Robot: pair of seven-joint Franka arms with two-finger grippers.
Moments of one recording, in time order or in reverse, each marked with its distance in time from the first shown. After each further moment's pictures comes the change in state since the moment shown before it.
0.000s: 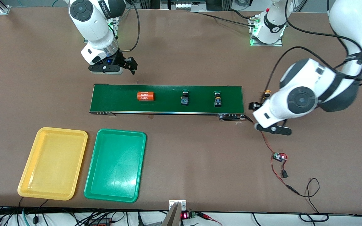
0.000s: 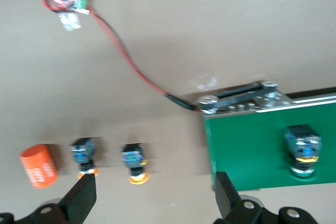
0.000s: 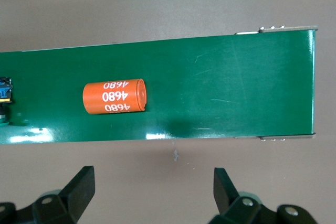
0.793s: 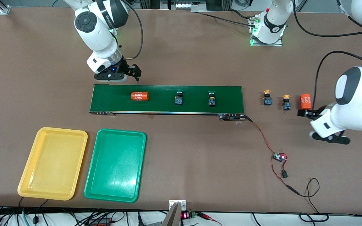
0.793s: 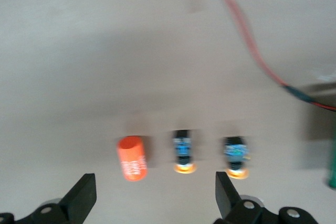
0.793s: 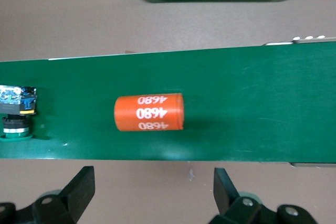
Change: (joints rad) left arm -0.196 -0.209 0.692 -0.067 -0.235 0.125 0.428; right arm 0.013 0.125 0.001 0.000 -0.011 0.149 -0.005
